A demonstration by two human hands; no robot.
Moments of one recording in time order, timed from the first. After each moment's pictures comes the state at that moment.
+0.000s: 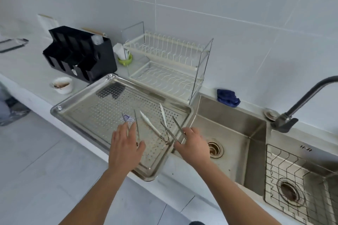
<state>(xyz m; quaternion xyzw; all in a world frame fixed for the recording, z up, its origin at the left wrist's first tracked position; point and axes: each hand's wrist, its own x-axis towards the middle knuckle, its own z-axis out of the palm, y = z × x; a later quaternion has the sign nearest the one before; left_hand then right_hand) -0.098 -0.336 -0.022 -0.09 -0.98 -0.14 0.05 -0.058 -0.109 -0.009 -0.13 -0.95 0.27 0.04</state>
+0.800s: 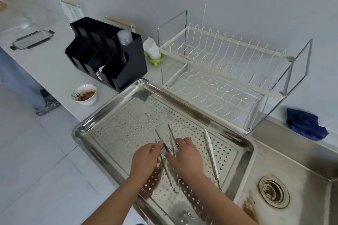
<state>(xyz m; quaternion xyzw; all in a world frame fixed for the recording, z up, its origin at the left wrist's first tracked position) -0.284 -0.392 -0.072 0.10 -0.91 -0.38 -0.14 -0.270 -0.241 -0.082 -0.07 -0.95 0.30 -0.04</state>
